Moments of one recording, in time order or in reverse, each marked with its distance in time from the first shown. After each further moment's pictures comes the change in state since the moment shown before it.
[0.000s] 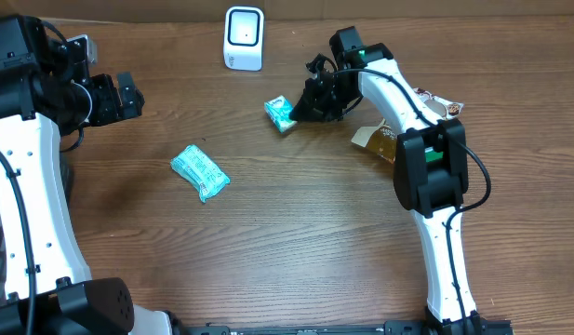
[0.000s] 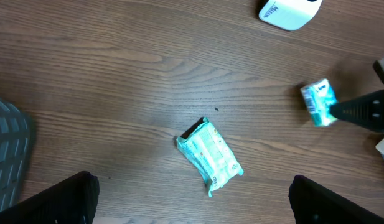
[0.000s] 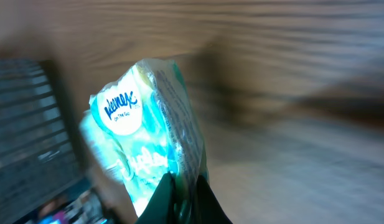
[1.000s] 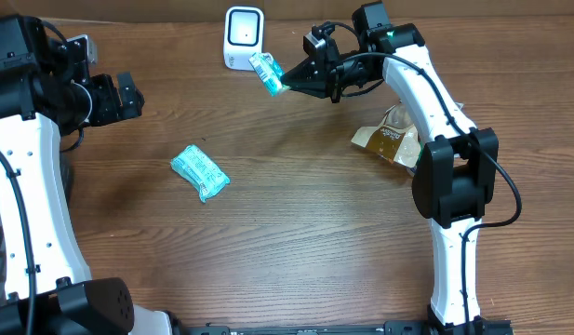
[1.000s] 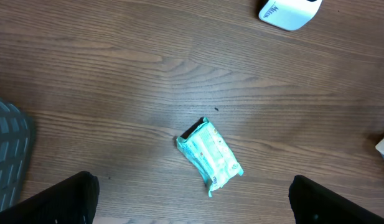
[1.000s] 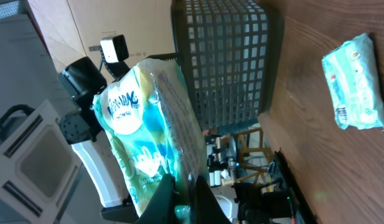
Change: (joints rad) left arm 0.000 0.000 0.000 0.000 0.000 0.000; right arm -0.047 -0.150 -0.002 -0.056 -0.747 0.053
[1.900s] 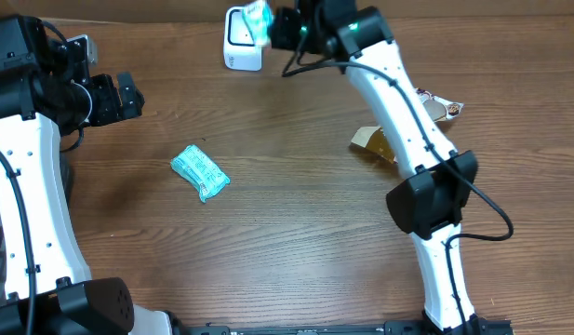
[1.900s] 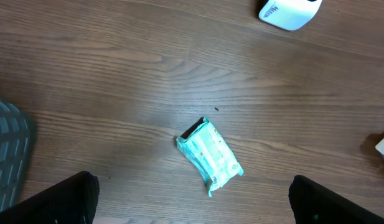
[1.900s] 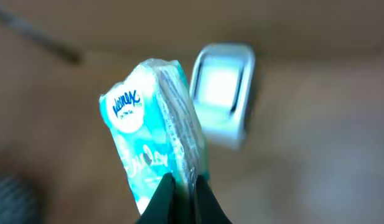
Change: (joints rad) left arm 0.000 0.000 0.000 0.000 0.000 0.000; right arm 0.216 -0.009 0.327 0.261 1.397 0.089
